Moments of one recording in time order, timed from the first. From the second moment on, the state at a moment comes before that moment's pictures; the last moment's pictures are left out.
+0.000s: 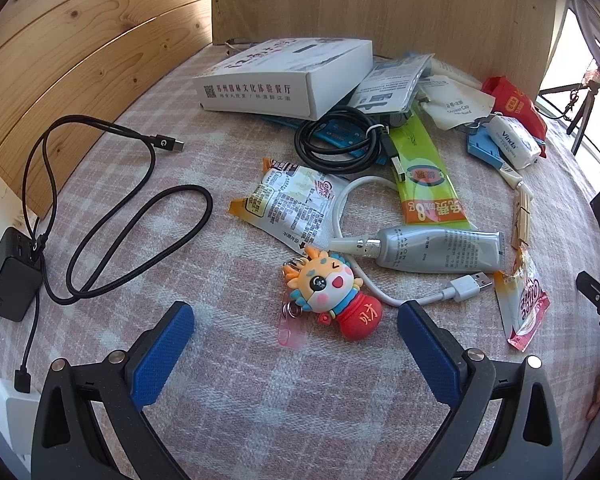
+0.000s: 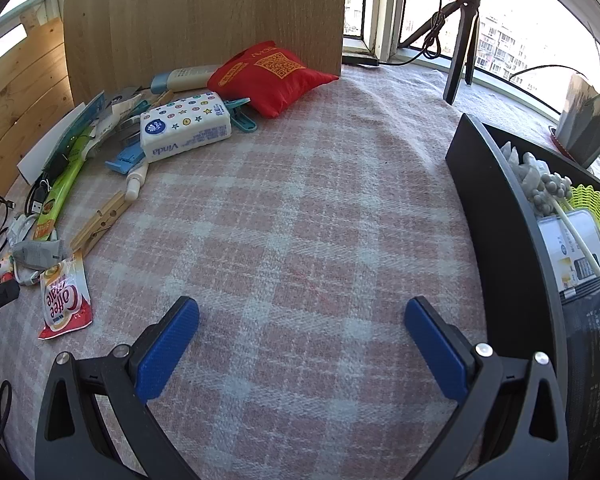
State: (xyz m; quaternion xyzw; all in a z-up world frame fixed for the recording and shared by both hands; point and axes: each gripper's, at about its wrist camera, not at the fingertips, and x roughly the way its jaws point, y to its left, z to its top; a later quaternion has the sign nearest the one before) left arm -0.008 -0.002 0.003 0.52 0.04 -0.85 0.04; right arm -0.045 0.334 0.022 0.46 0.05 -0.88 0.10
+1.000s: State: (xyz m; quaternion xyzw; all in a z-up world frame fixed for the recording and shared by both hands) left arm -0.092 -0.060 0.078 0.50 0.28 -0.82 0.10; right arm -0.203 0.107 0.143 0.55 0.09 -0.75 0.36
